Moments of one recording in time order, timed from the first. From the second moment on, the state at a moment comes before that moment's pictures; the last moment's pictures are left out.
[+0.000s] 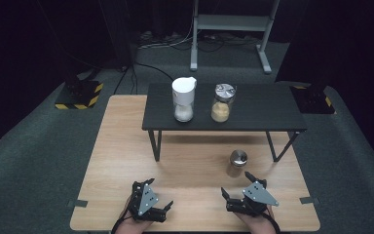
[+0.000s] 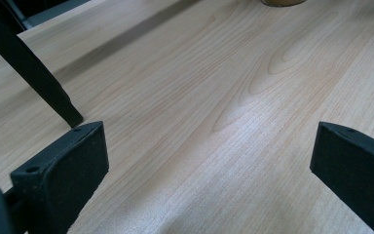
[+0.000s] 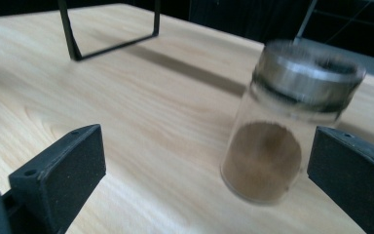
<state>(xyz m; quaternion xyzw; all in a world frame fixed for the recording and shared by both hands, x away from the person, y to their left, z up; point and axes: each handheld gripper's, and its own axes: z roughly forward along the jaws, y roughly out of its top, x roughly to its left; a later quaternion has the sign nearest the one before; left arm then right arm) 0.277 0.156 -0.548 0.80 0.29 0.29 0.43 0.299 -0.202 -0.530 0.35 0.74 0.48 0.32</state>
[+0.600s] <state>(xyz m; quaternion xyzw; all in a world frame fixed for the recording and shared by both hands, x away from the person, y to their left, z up) 0.276 0.157 -0.548 0.81 0.29 0.29 0.43 0.293 -0.202 -0.545 0.34 0.77 0.43 0.34</state>
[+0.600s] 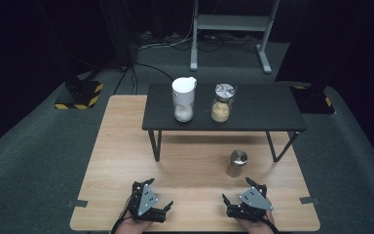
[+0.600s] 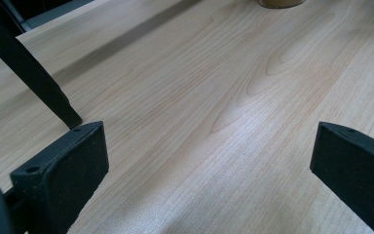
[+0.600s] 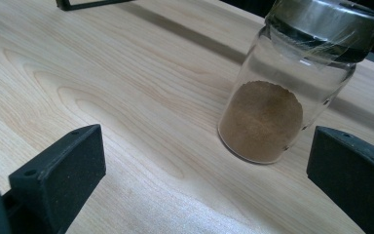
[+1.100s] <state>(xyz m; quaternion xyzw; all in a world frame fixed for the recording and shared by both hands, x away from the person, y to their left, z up) 0.276 0.155 -0.548 0.81 0.28 0.29 0.43 0.292 -0.202 -0.545 0.33 0.77 0.43 0.33</state>
